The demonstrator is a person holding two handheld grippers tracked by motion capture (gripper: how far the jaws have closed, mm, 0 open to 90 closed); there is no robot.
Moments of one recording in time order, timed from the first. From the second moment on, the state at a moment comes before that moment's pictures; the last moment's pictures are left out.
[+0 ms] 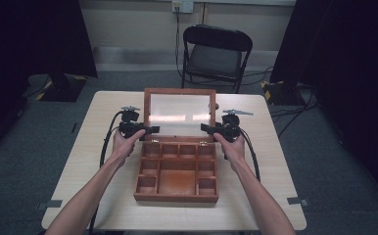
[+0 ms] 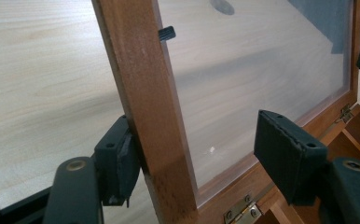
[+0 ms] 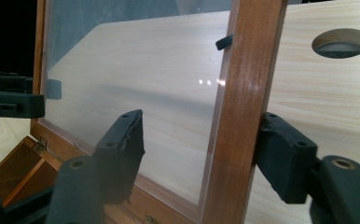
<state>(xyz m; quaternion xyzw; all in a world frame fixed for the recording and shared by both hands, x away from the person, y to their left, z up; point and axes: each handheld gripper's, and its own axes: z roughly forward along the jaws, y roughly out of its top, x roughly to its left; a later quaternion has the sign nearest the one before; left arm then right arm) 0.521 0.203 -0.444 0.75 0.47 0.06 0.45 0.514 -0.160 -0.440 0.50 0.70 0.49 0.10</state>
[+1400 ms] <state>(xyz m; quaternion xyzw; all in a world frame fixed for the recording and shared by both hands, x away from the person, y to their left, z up) 0.503 0.215 -0.414 0.74 0.44 0.07 0.50 0.493 -0.175 -0.410 0.49 0.70 0.52 0.10</state>
